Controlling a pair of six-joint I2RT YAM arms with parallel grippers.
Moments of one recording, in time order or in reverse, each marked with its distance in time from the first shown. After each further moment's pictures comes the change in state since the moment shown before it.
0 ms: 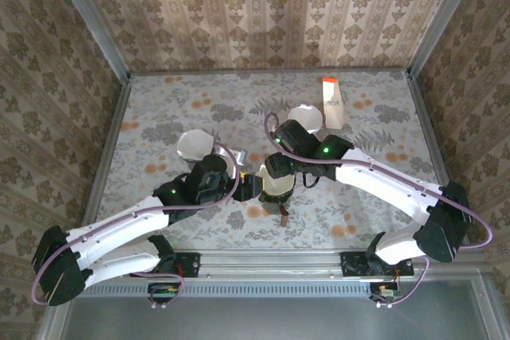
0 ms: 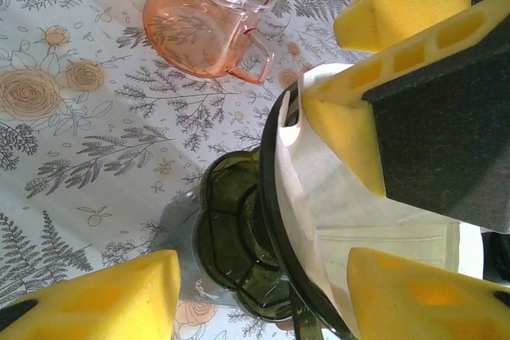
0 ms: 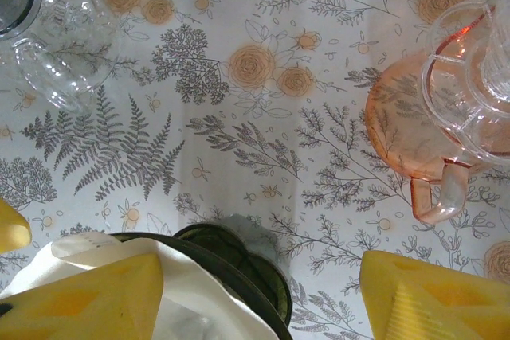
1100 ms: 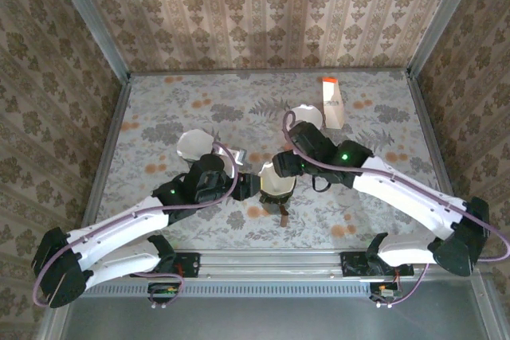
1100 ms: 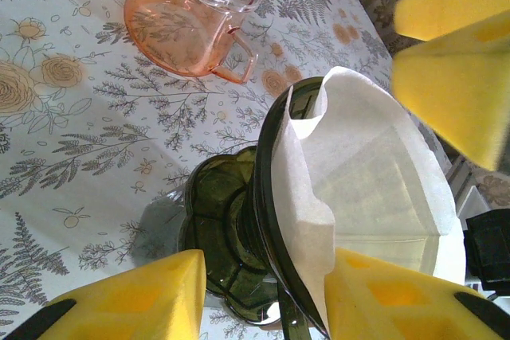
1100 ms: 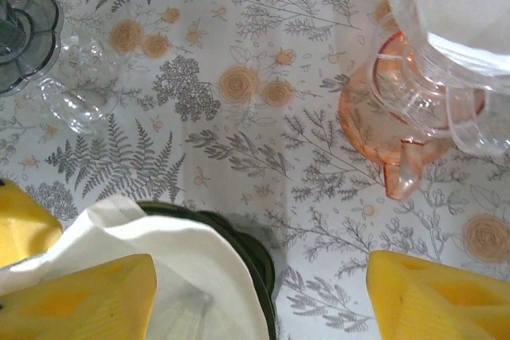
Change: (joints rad) left arm 0.027 -0.002 -0.024 0.047 0.067 -0.028; right arm 0.000 -0.153 -0.053 -0.023 0.041 0.092
